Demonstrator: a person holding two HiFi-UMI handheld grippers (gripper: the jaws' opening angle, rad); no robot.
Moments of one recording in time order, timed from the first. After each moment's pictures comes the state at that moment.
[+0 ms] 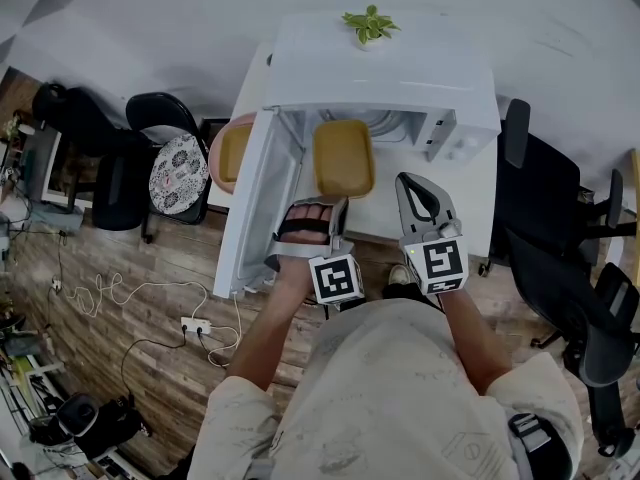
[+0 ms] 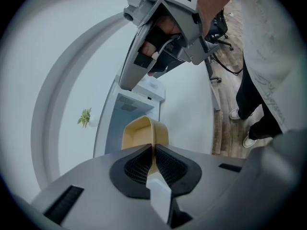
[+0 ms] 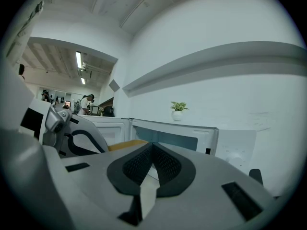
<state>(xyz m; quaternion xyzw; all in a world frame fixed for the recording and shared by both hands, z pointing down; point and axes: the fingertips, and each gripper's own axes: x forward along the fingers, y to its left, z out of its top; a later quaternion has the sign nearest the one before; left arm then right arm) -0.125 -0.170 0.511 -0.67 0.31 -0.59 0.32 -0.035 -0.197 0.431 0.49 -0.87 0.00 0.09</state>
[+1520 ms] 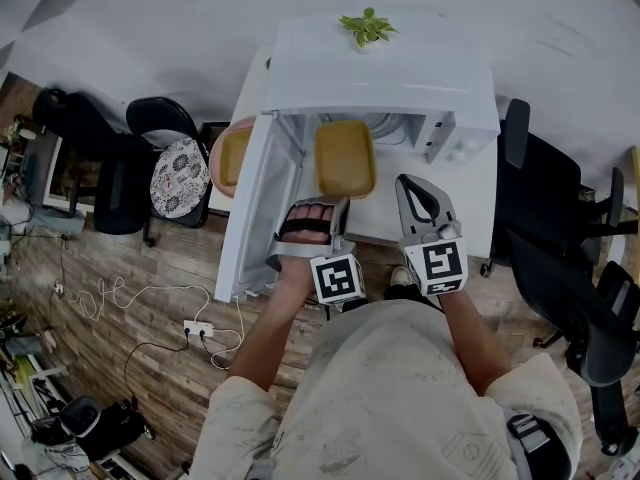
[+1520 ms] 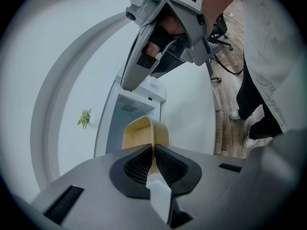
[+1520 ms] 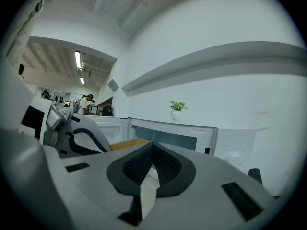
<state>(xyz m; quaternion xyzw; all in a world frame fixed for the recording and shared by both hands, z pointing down) -0.121 -0.179 0.502 -0.67 0.32 -0.58 0.33 -0.035 -0.199 0.432 0.49 -0.87 0.00 0.09</state>
